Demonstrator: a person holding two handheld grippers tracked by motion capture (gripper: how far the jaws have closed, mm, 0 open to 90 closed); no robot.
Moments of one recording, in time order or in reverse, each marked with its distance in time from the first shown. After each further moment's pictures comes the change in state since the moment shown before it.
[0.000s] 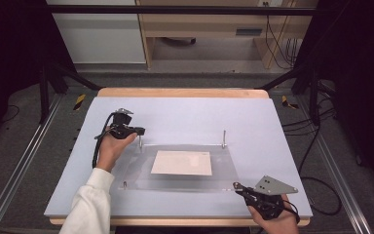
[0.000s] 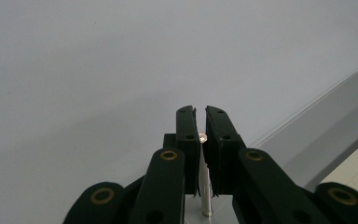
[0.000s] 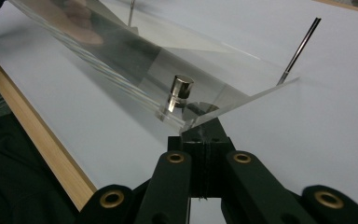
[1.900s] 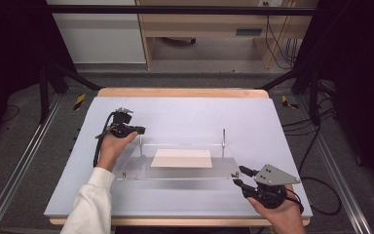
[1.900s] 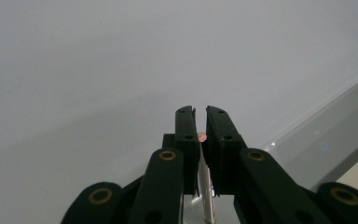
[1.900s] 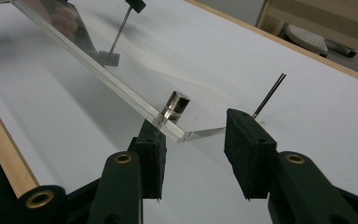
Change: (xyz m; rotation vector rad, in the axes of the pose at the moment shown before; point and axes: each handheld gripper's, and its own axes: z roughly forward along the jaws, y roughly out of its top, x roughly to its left) left arm 0.003 0.002 0.003 -0.004 0.006 -0.023; right arm -0.010 0.033 -0.004 -0.051 -0.056 -0.119
